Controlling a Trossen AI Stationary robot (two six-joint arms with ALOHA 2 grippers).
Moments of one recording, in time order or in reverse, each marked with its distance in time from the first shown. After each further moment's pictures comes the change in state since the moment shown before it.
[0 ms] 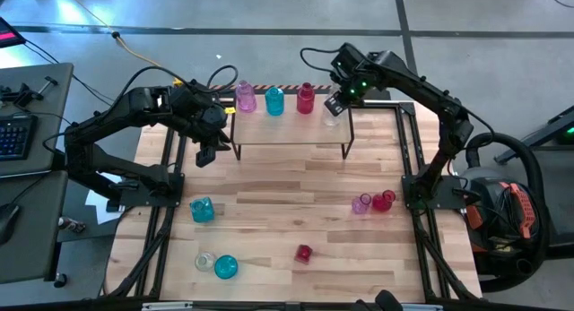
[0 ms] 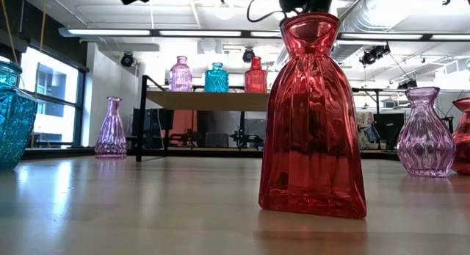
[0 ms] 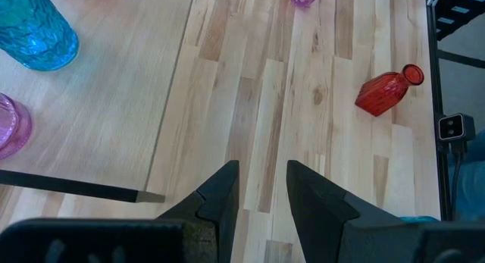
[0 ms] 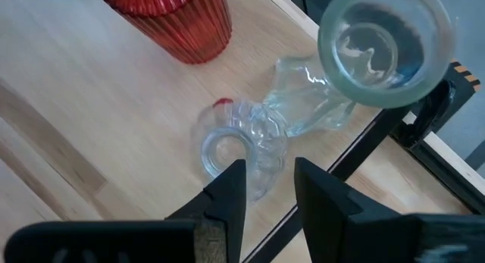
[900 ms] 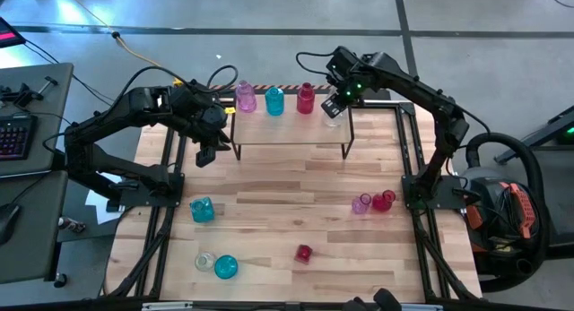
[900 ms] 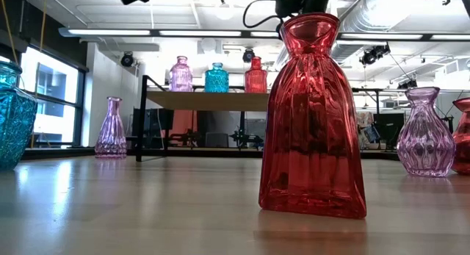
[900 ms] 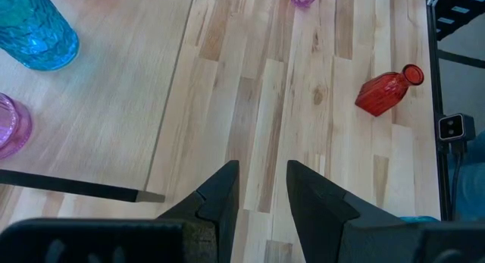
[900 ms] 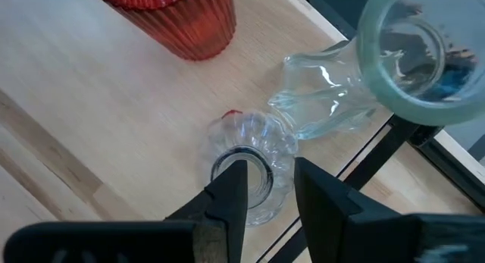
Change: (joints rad) left arm 0.000 0.000 0.000 0.000 0.000 0.000; right arm 0.010 0.042 0.004 -0.019 0.013 0.016
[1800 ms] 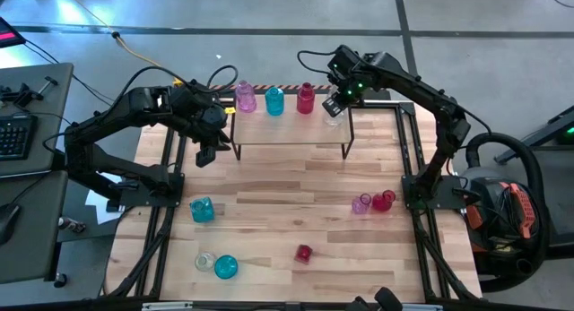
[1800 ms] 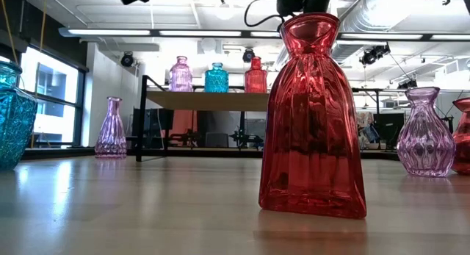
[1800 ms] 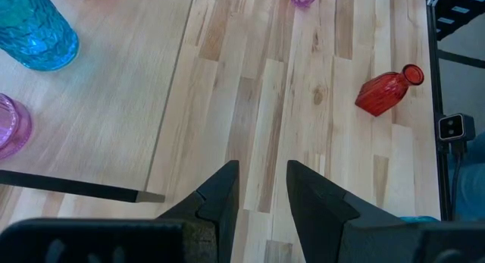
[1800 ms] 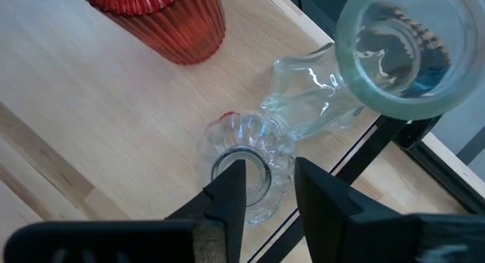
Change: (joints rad) left arm 0.000 0.000 0.000 0.000 0.000 0.000; right arm -0.007 -0.016 -0.005 0.023 0.013 -0.010
